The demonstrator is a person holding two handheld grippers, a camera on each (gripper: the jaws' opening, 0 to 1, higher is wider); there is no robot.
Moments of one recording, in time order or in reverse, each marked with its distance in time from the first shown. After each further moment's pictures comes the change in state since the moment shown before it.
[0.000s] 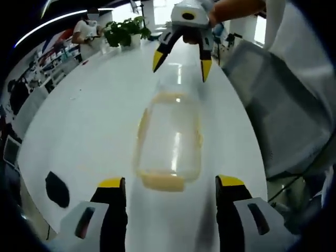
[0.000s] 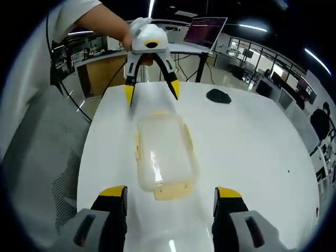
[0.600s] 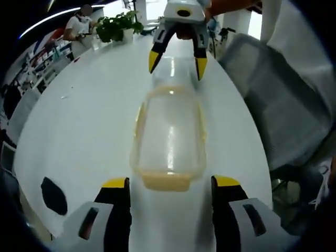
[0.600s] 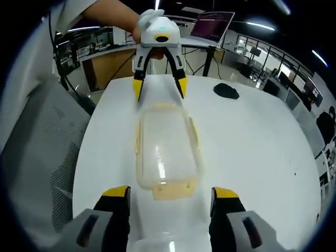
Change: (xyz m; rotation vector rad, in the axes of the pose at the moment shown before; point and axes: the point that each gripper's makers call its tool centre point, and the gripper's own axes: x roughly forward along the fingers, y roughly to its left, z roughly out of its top) left arm 0.013 0.004 -0.010 0.037 0.055 -0.058; right arm 0.015 0.001 -0.007 -0.026 0.036 0.050
